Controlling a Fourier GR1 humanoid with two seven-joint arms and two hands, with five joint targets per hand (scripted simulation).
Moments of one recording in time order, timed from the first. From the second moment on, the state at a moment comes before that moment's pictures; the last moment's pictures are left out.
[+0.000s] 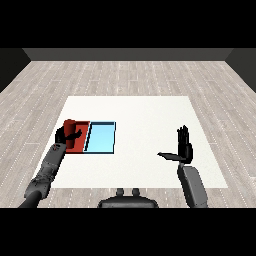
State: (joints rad) left arm -0.62 0.46 0.01 -0.44 -0.07 0.42 -0.15; right arm -0.05 -0.21 0.02 -1.49 -0.25 -0.10 -0.50
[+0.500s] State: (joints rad) left arm -0.72 0.45 0.04 -0.15 -0.10 0.41 -0.12; right arm -0.03 -0.20 0.02 -1.51 -0.23 -0.10 -0.55
